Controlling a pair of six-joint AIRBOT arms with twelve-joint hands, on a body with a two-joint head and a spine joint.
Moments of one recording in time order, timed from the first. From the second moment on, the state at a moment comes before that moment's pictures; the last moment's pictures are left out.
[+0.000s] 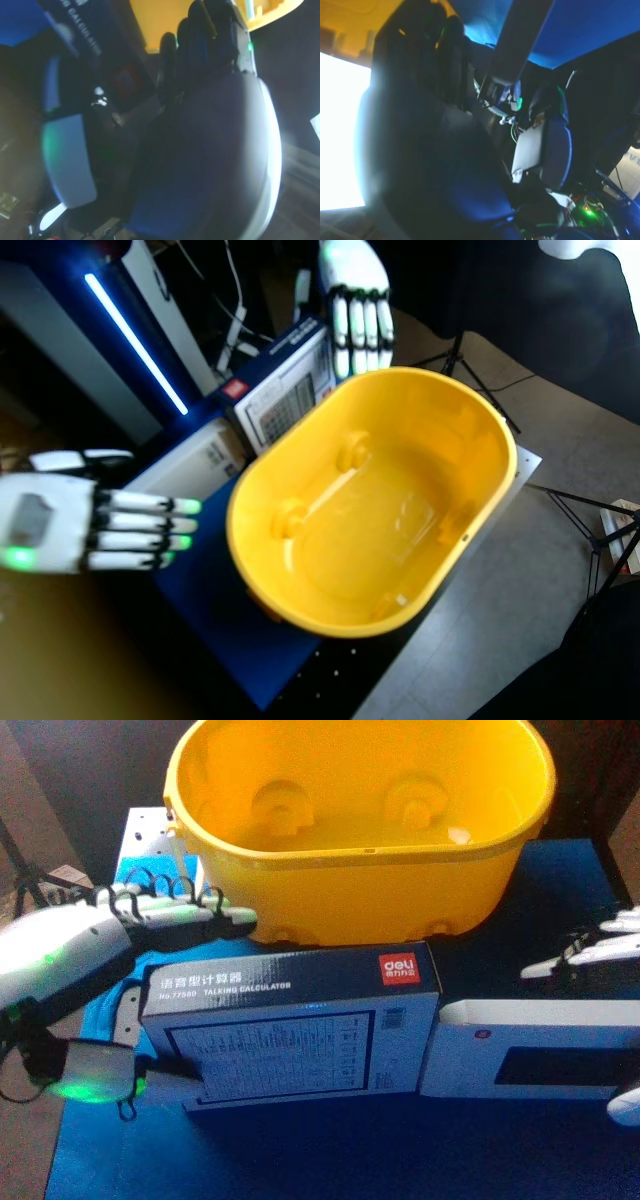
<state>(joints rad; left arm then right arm) 0.85 -0.82 0.87 -0.10 -0.91 0.93 -1.03 -0.73 0.82 -0.36 0.71 -0.23</state>
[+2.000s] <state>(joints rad) 1.04 -0.56 0.76 -0.30 -1.37 1.00 -1.03 -0.73 0.84 -0.27 0.81 -0.25</state>
